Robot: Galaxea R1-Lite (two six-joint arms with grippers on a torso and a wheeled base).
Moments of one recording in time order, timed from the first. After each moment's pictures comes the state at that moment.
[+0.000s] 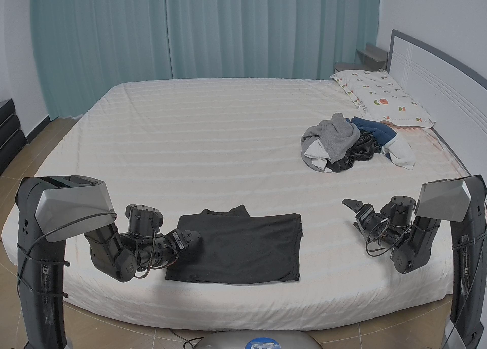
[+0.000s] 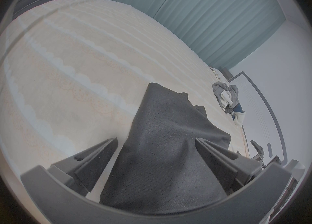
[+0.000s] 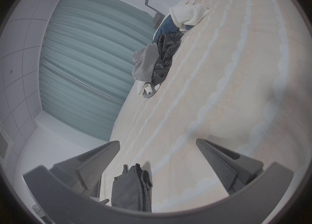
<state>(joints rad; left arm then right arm) -0.27 2.39 -0.76 -0.96 -0.11 -0.74 0.10 2.51 -0.73 -1.48 0.18 1.00</state>
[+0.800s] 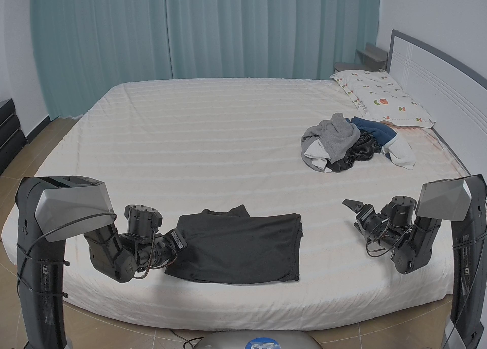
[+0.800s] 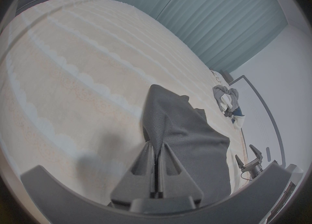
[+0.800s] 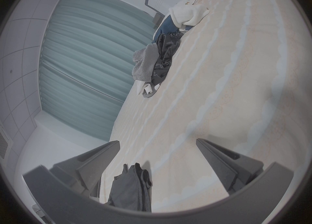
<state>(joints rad) -0.27 2.39 -0.75 -0.98 -0.10 -0.77 0.10 2.50 -0.72 -1.48 0.19 1.00</state>
